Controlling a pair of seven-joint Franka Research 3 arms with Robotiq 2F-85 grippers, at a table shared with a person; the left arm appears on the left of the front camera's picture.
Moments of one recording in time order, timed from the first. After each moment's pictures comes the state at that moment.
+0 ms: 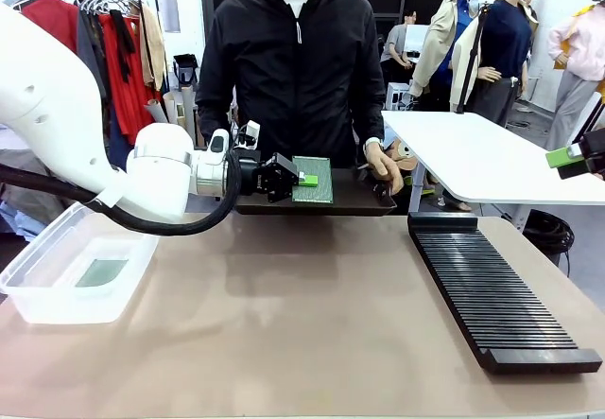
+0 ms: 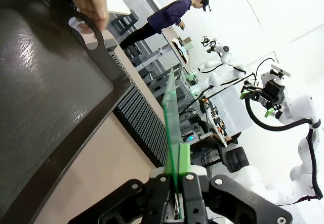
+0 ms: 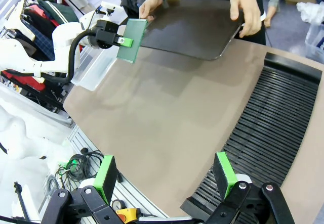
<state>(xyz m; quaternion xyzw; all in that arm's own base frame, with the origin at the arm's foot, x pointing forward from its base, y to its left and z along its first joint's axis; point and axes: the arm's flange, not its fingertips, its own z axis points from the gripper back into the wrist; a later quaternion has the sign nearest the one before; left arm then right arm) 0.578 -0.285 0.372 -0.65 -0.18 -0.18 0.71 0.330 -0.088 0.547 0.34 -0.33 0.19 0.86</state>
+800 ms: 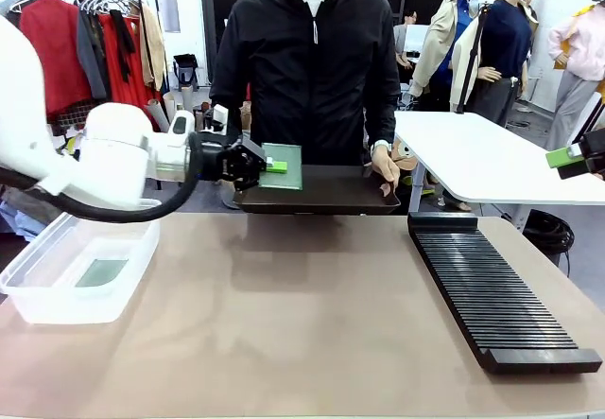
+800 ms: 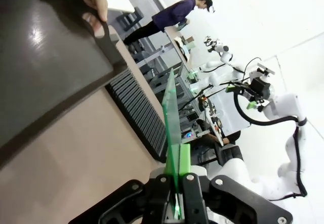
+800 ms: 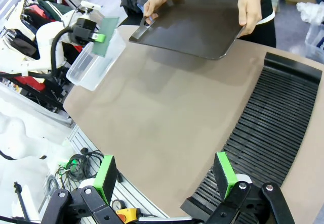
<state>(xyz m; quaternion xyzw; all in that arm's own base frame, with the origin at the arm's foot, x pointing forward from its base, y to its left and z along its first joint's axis) 0.548 -0.208 0.418 -0.64 -0.16 -0.15 0.73 0.330 -0.088 0.547 0.34 -0.33 0.19 0.86</state>
